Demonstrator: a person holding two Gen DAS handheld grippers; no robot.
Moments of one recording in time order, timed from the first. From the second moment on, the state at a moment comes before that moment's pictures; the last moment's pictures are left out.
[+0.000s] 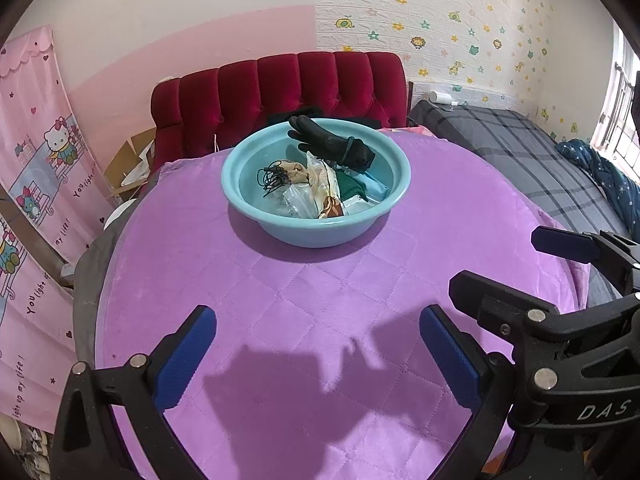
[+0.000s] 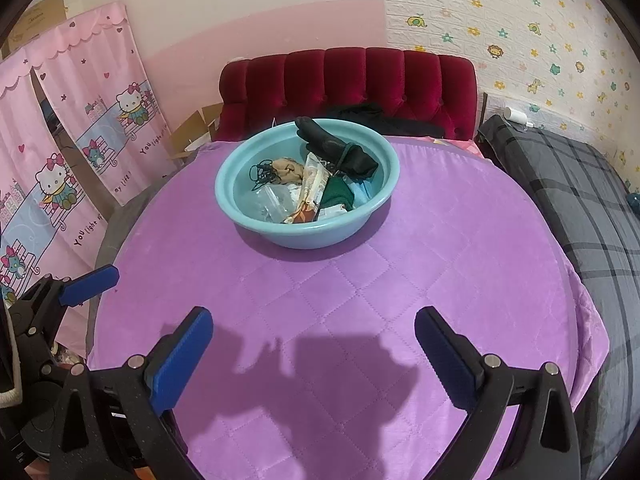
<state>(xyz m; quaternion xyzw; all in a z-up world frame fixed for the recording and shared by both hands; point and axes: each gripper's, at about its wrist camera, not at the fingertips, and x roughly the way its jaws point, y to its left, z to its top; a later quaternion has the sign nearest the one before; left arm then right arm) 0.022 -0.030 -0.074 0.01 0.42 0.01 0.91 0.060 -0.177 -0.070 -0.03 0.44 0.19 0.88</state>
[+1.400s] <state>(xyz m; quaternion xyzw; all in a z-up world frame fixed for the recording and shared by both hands) 0.019 -0.035 -0.066 0.02 0.42 0.01 0.91 0.057 -0.178 -0.063 -0.03 0.43 0.20 0.88</state>
